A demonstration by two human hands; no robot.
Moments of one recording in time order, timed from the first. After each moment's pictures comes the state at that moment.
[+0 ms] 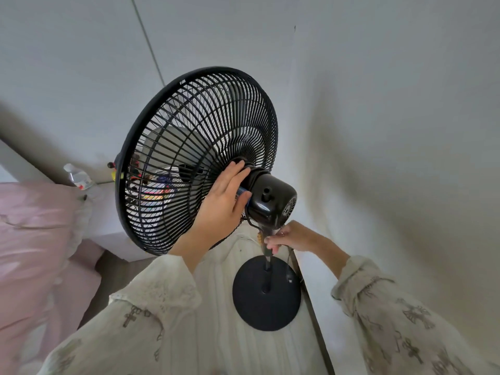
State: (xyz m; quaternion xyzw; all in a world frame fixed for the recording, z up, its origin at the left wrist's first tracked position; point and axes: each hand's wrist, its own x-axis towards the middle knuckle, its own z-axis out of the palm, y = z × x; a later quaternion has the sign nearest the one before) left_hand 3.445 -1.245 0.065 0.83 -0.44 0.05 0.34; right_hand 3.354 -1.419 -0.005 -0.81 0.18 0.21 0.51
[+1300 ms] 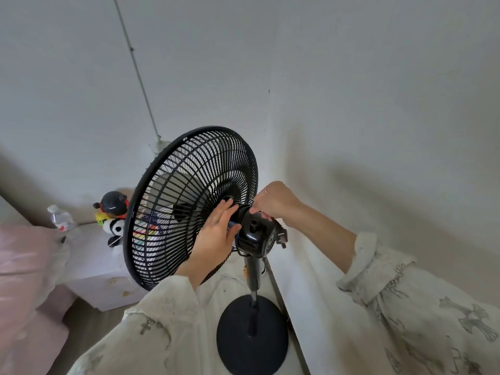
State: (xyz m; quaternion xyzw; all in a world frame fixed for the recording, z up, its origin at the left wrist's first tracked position) left_hand 3.439 -1.247 0.068 0.85 -0.40 0.04 0.34; right_hand 3.379 -1.385 0.176 -0.86 0.28 0.03 0.42
